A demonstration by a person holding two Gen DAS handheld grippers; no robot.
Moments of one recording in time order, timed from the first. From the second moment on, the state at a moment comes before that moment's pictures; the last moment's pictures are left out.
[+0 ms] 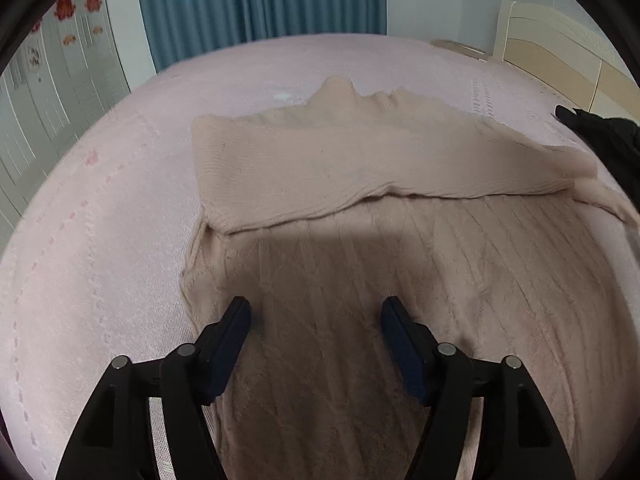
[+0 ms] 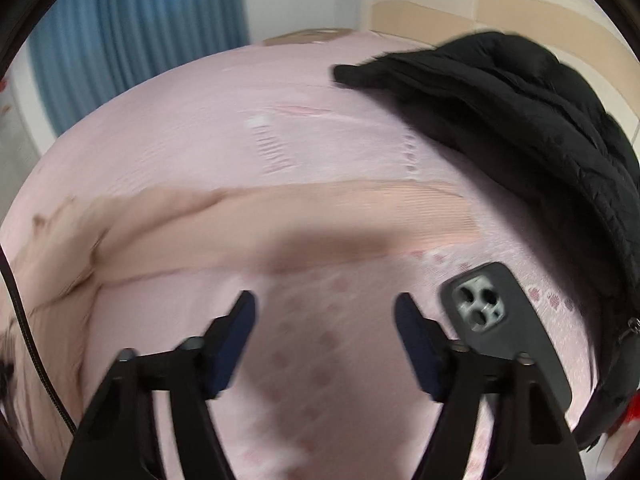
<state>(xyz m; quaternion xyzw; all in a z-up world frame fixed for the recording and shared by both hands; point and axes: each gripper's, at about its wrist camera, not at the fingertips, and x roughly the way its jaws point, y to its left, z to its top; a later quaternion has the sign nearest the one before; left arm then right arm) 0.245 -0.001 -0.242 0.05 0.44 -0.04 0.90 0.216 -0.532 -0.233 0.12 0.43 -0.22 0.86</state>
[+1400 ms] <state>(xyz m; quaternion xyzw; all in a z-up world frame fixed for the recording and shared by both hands) 0.237 0.054 -0.226 -0.05 0.46 -0.03 0.89 0.327 -0.414 -0.103 -0.02 0.32 -0.17 0.93</state>
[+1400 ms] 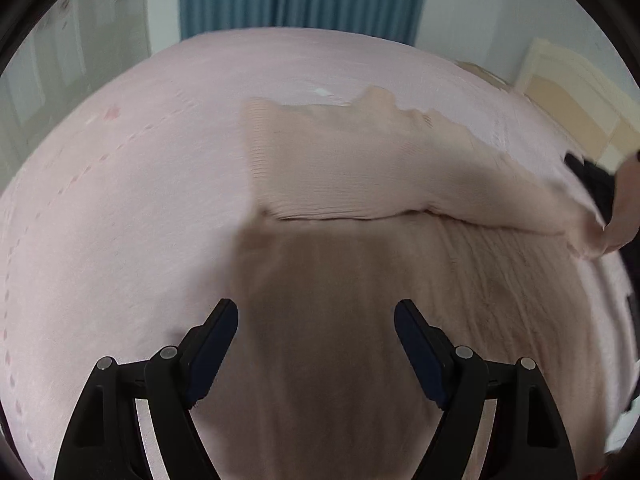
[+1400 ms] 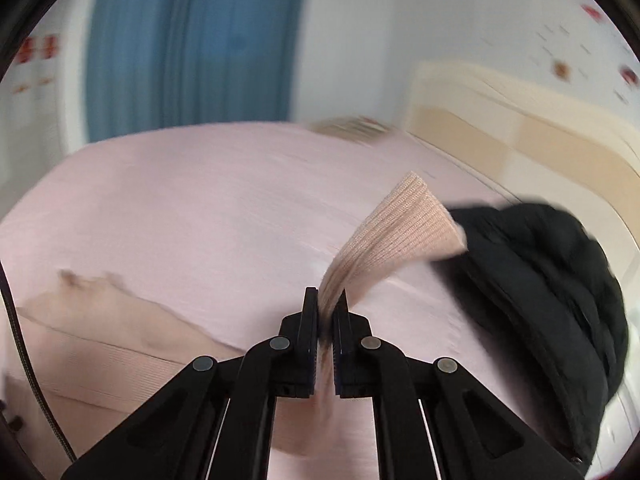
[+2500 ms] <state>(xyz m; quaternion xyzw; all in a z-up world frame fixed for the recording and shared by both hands) 0.314 0.072 -0.225 -0.18 0.46 -0.08 0.87 0.285 -0.343 -0.256 0.07 0.44 -0.03 0.89</state>
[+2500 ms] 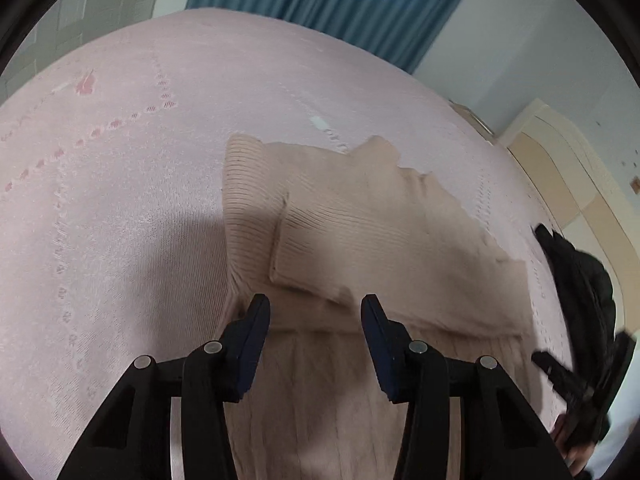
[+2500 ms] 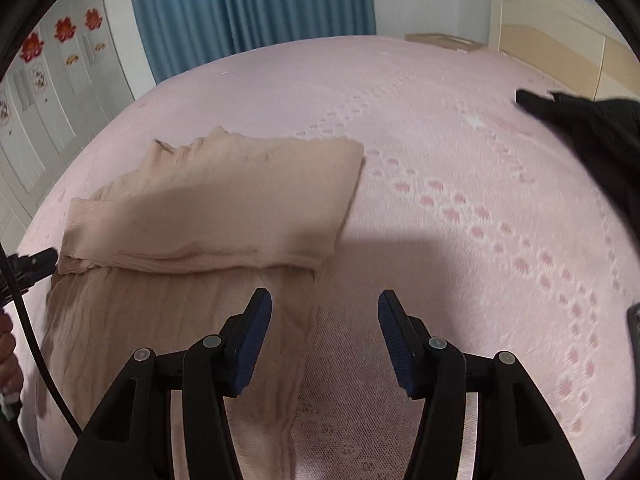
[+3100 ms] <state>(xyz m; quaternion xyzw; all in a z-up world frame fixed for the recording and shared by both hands) 0.331 0.064 -0.219 -0.14 0.40 -0.01 0.90 0.295 -0.329 -0.238 0.07 0.40 0.02 0.91</state>
